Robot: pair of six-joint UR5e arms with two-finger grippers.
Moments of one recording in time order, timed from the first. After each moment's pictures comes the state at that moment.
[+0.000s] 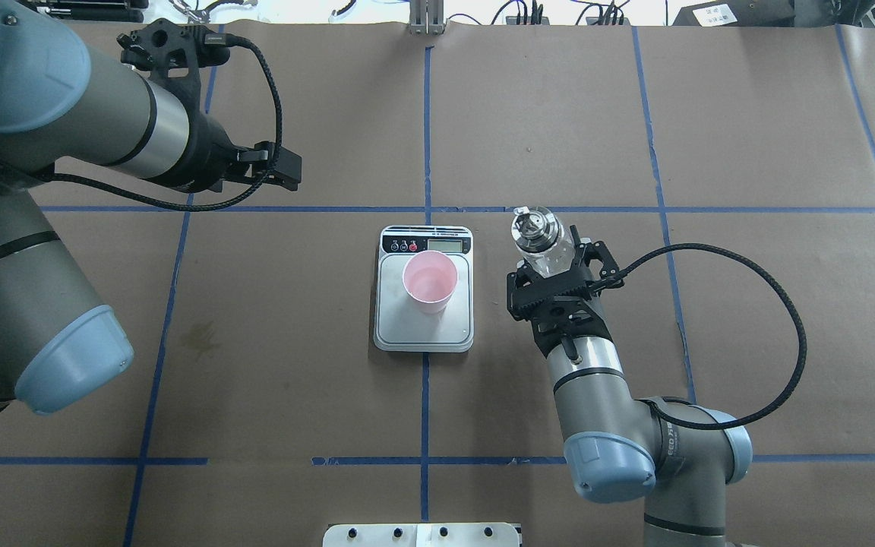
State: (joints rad) left arm -0.76 -2.10 -2.05 -1.55 -1.90 -1.08; right arm 0.19 -1.26 1.79 -1.05 0.50 0.74
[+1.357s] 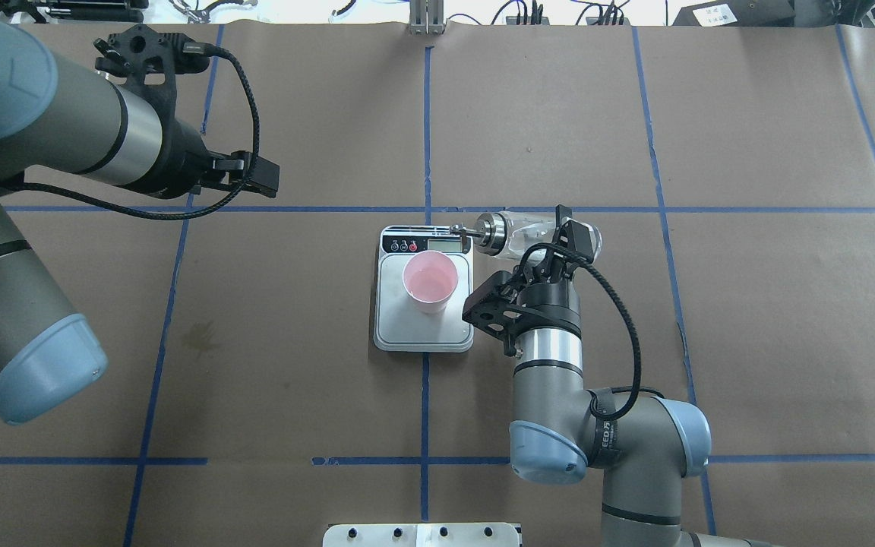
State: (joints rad) left arm -0.77 -2.04 -2.08 -1.55 -1.90 -1.02; right arm 0.20 -1.16 1.73 -1.41 0.36 0.39
